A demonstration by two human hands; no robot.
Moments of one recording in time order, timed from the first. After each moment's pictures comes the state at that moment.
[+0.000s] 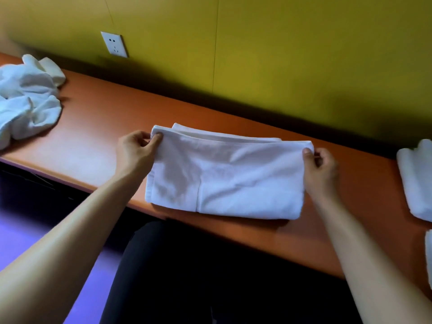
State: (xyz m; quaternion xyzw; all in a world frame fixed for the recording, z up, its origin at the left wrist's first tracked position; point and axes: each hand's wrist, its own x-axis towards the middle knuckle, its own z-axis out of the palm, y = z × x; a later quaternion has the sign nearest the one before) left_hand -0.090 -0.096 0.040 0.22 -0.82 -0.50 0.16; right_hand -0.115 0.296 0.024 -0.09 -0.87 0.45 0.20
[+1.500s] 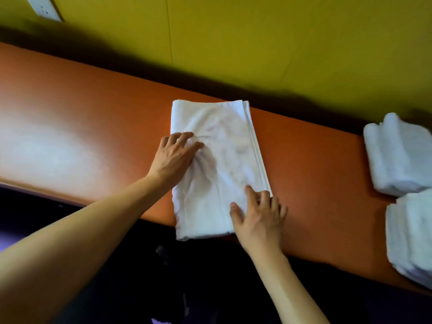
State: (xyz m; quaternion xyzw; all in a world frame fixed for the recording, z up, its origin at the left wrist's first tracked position) left_hand -0.135 0.046 -0.052 -0.17 -0.98 -0.03 0.06; right_hand -0.004 0.277 -0.058 -0.05 -1.00 0.03 0.05
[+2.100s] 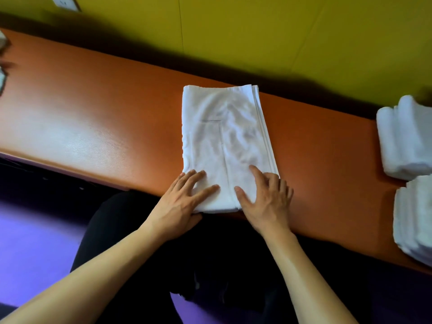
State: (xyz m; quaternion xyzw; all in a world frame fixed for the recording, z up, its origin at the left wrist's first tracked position) left_hand 0.017 0.041 -0.060 -0.25 -0.95 -0.15 -0.06; right_hand 0.004 0.287 -0.059 -0.02 -0.99 0.11 0.05
